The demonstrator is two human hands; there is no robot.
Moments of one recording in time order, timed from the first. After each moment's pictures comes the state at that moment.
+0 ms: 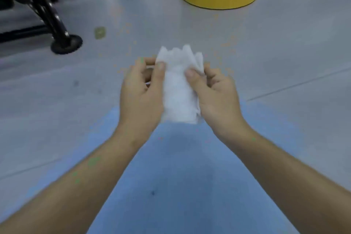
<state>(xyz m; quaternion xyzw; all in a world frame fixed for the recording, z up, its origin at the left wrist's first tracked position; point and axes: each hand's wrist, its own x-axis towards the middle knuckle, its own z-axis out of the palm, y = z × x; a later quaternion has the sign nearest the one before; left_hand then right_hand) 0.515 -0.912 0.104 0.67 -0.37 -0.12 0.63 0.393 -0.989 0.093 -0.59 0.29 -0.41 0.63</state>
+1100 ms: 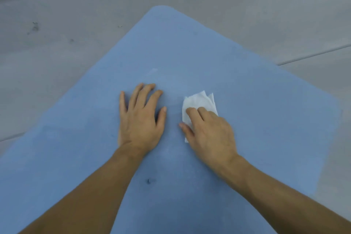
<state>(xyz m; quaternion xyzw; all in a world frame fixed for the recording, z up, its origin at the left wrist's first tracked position) 0.544 -0.870 -0.120 0.85 -0.50 -0.05 0.16 0.374 -0.958 -0.105 -0.93 0.35 -0.10 0.07</state>
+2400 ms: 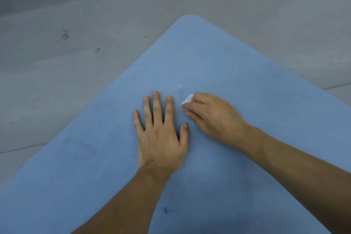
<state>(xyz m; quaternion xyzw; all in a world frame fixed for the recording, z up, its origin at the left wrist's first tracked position) 0.546 -0.880 -0.131 0.91 -0.42 -0.06 0.01 0.457 -1.044 -0.112 -0.96 0.12 -0.06 0.24</state>
